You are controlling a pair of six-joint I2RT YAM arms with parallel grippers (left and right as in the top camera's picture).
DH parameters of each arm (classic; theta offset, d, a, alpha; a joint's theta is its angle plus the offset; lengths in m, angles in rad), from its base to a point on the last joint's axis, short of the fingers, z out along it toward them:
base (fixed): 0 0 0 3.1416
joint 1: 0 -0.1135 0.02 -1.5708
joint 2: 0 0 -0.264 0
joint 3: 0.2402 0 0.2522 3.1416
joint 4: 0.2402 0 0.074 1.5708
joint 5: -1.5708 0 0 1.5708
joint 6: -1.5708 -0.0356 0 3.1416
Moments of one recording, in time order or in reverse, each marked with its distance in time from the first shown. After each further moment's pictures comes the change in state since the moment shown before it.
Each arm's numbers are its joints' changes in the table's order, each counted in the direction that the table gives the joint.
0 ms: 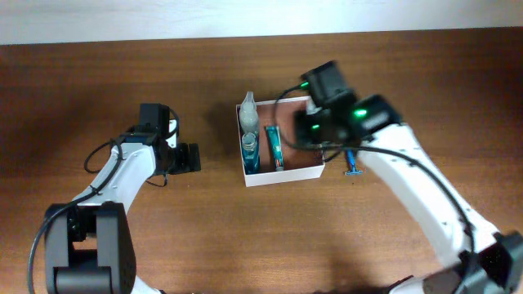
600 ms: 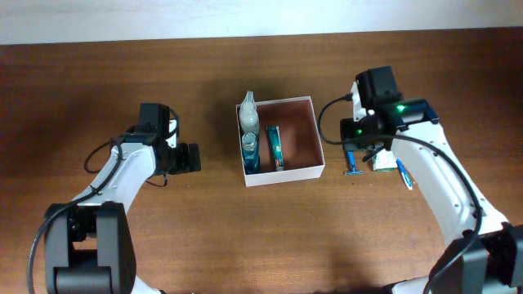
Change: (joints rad) left arm 0.000 0.000 0.000 0.000 0.000 0.000; right arm 0.253 0.002 -0.216 -0.092 -0.016 0.249
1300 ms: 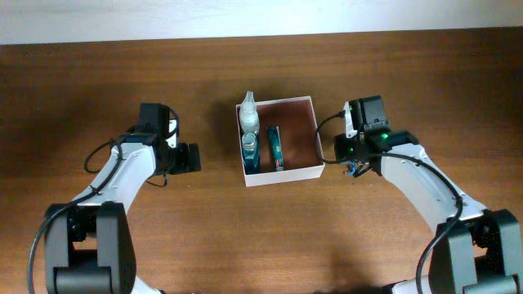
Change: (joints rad) left arm 0.000 0.000 0.000 0.000 0.000 0.000; right arm 0.000 -0.007 -0.307 -0.410 -0.018 0.025
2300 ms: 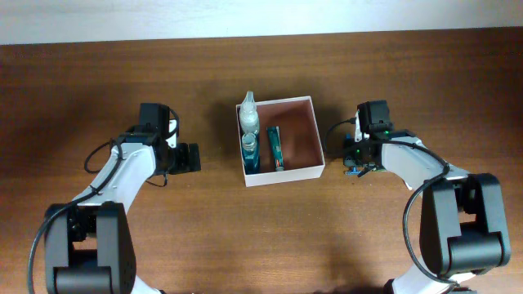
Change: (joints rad) left arm 0.000 0.000 0.000 0.000 0.000 0.000; right arm 0.098 -0.184 -0.015 -0.086 0.012 -0.052
